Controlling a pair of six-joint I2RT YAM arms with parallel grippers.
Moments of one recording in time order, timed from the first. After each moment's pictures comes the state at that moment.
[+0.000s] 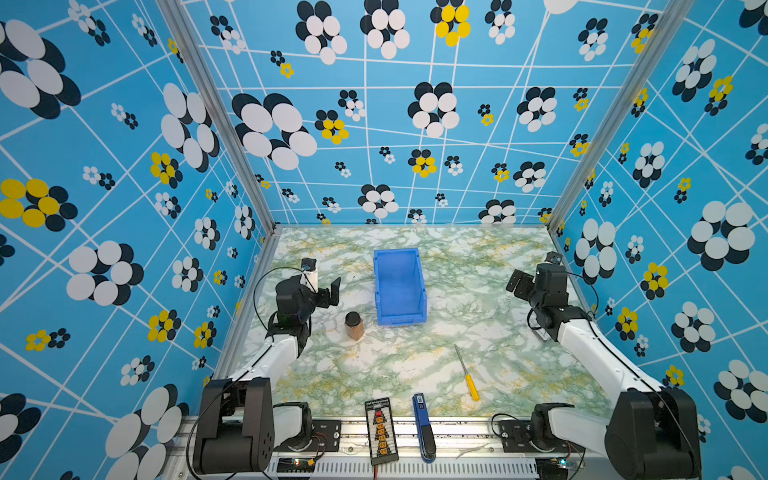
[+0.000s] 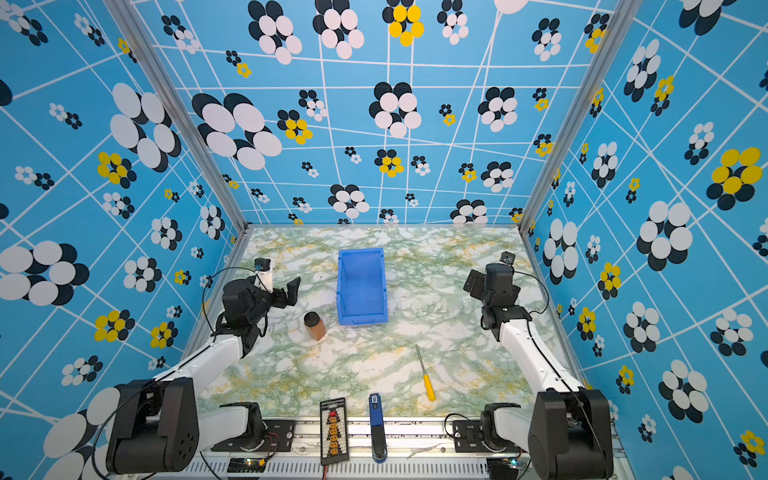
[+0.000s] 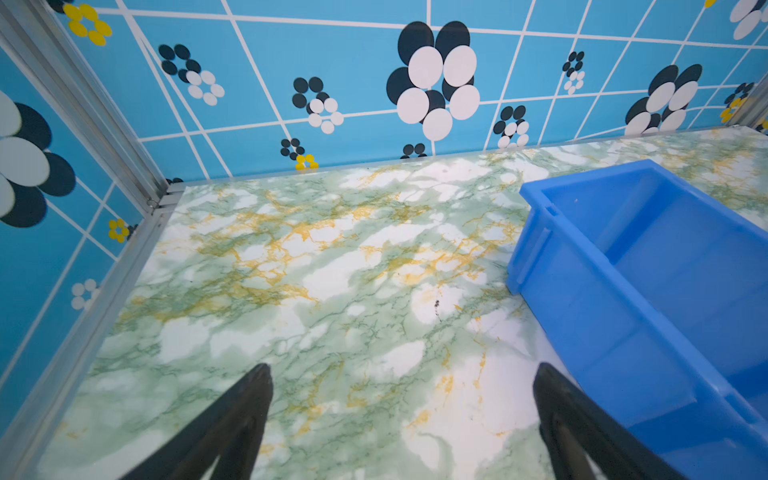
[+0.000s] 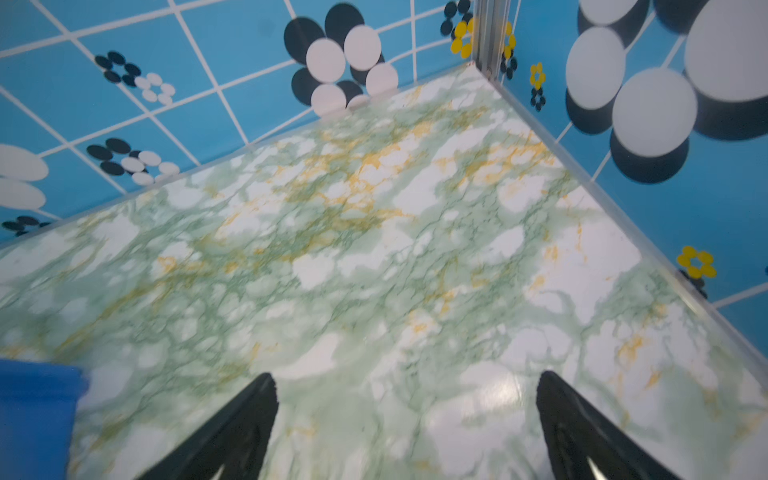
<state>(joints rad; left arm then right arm) 0.04 1.24 0.58 0.33 0.24 0.07 0.09 1.16 0.74 -0.22 0.27 0.37</state>
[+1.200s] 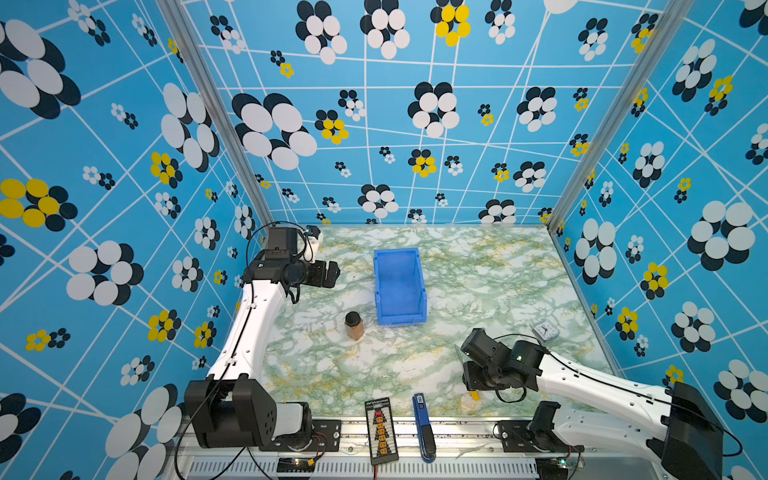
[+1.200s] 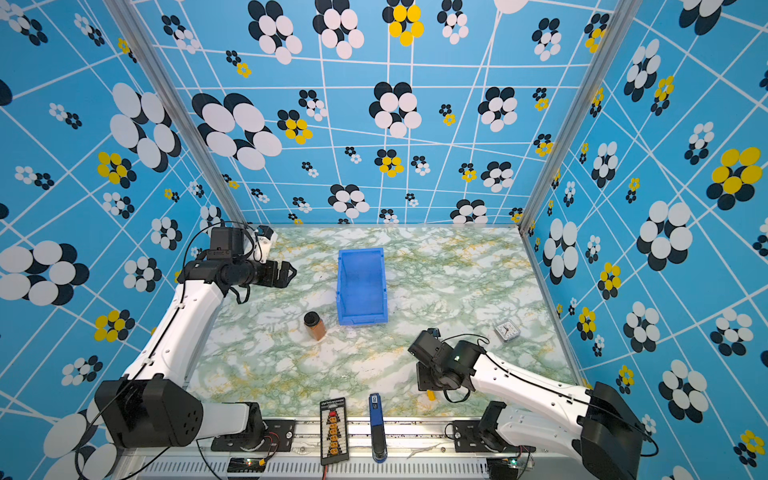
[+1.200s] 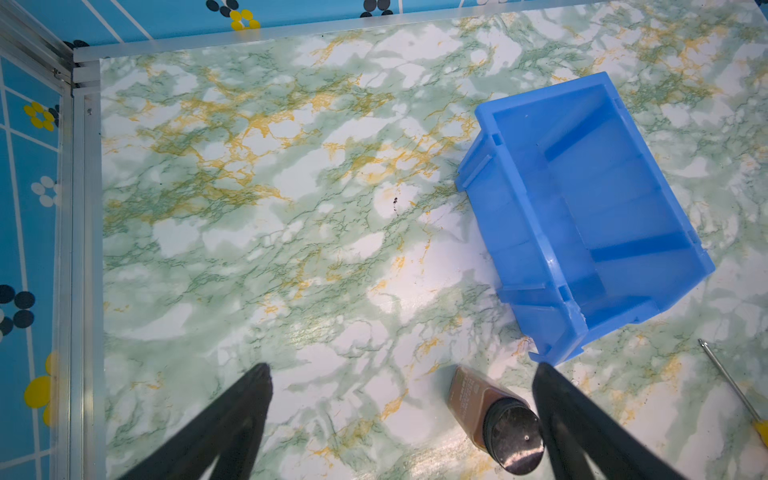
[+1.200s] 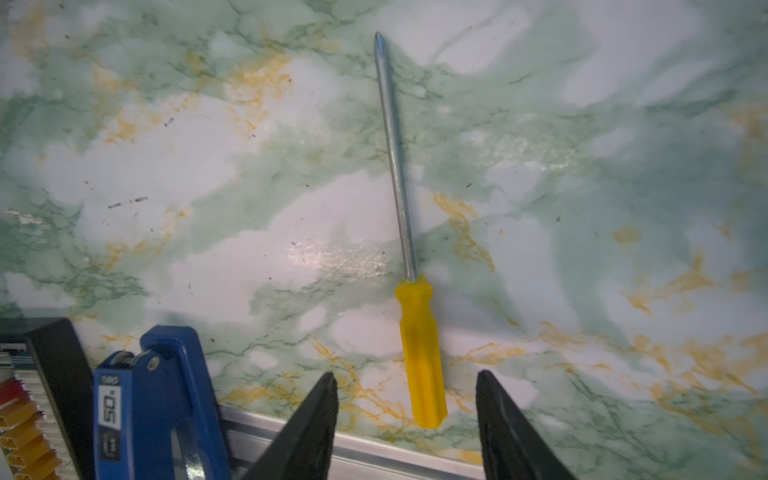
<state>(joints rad) 0.02 1.35 1.29 -0.80 0.29 0.14 0.94 1.09 0.61 -0.84 0.06 0.85</state>
